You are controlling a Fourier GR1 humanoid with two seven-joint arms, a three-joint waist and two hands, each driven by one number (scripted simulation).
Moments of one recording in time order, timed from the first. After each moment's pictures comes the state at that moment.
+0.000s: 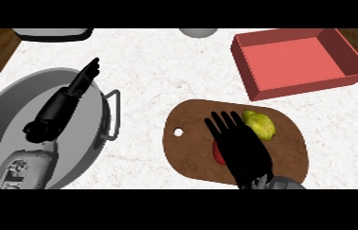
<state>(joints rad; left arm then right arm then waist) -0.22 0.30 -0.03 -1.53 -0.09 -0.18 -0.08 -0.27 -0.30 0.67 -1.81 0.98 0.62 0.59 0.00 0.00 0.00</state>
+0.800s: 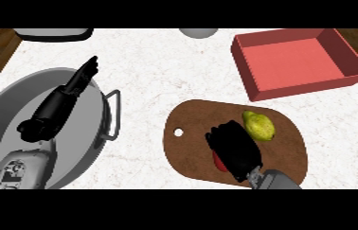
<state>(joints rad) -0.22 0.28 0.01 -1.56 -0.10 -0.22 -0.05 -0.26 -0.29 0.67 -1.64 1.15 0.38 0.29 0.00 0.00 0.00</state>
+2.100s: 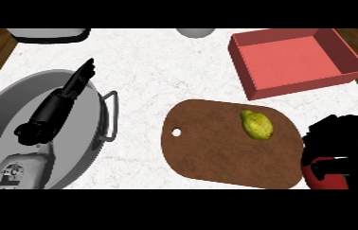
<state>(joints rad) -0.20 0.27 0.03 -1.56 -0.11 -0.22 -0.07 -0.15 -0.87 0.22 -1.86 0.36 0.16 -0.88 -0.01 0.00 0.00</state>
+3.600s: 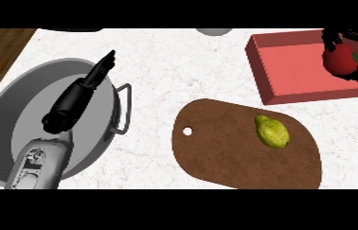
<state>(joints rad) -0.30 0.21 -0.01 -1.50 -0.15 -0.24 -0.07 -0.93 -0.82 0.28 -0.72 0.60 0.33 -0.76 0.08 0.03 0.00</state>
